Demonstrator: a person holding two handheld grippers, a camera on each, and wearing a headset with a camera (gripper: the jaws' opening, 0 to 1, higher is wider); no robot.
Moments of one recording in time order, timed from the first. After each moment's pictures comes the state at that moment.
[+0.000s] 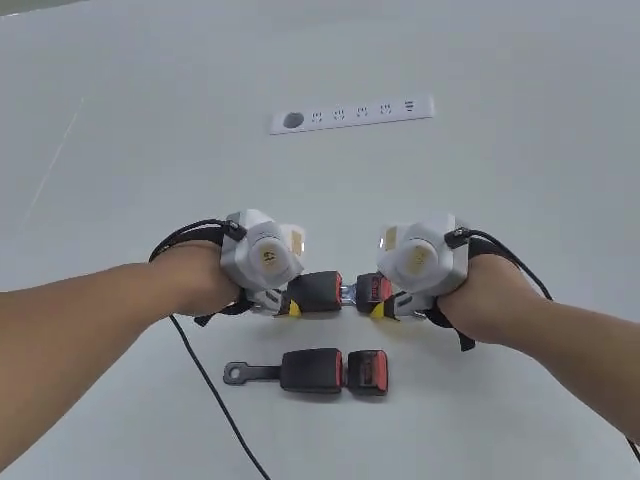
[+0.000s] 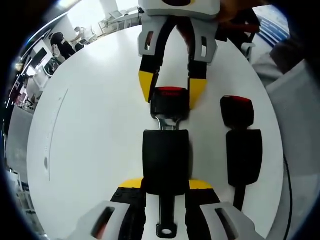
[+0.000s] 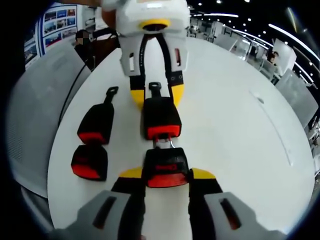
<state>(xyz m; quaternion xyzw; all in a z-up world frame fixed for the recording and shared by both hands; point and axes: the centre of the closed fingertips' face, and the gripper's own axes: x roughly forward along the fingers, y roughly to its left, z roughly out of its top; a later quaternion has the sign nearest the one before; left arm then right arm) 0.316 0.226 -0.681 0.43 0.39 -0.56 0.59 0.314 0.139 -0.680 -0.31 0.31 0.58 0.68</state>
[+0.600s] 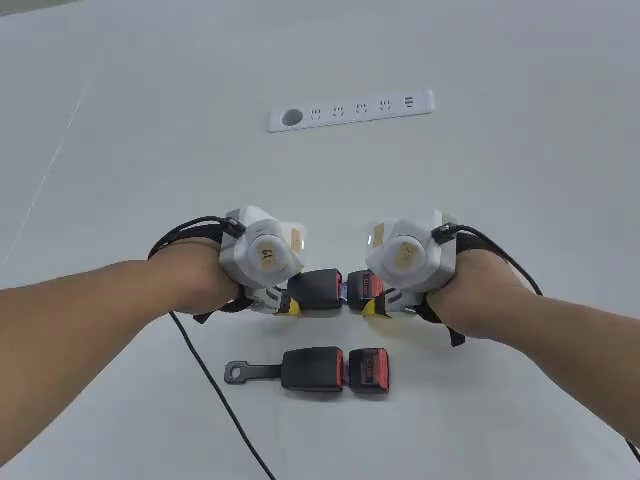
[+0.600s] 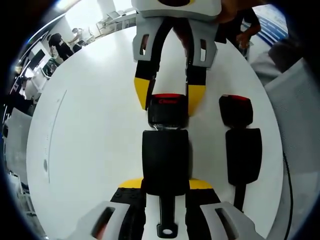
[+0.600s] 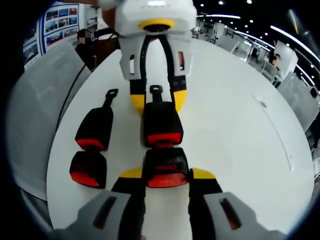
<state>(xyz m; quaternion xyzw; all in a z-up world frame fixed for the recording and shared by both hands) 0.316 0.225 -0.681 0.43 0.39 -0.57 0.58 0.315 0.150 -0.680 -0.32 0.31 0.58 0.68</state>
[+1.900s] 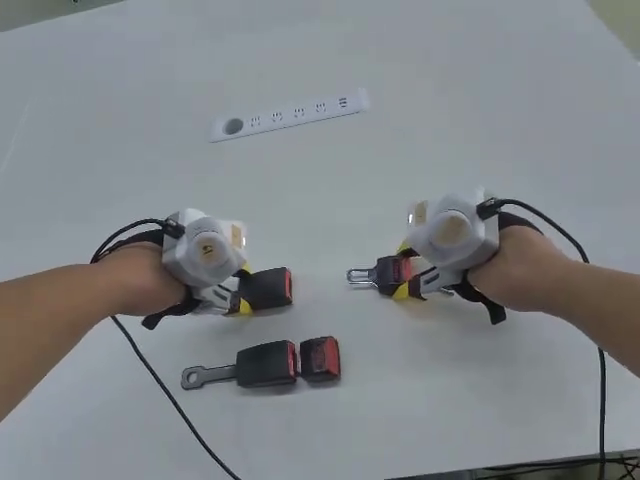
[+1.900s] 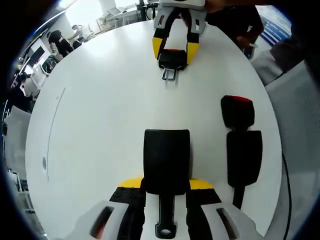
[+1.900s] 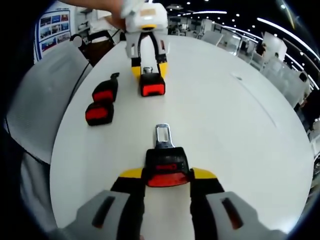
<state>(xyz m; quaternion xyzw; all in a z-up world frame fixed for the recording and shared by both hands) 0.312 0.221 -0.677 0.43 0.41 -0.56 0.58 0.308 0.025 -0.681 -0.30 0.33 0.55 0.71</state>
